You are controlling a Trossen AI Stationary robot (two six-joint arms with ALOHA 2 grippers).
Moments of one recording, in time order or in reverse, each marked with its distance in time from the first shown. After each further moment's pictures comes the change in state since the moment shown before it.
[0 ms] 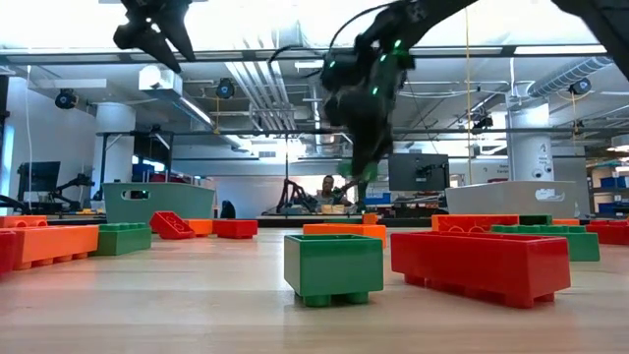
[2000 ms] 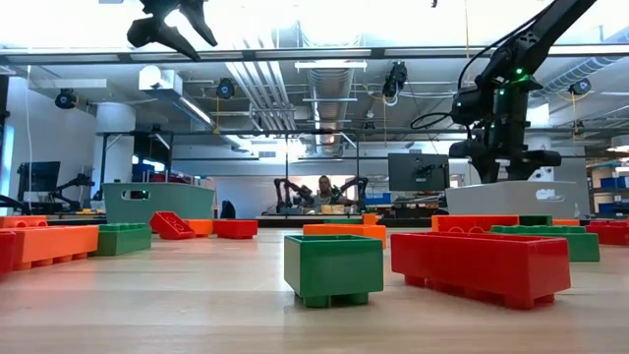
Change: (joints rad) left arm 0.002 0.000 0.000 0.181 -0.024 -0.143; right arm -0.632 -0.511 -0.723 0.142 0.163 0.438
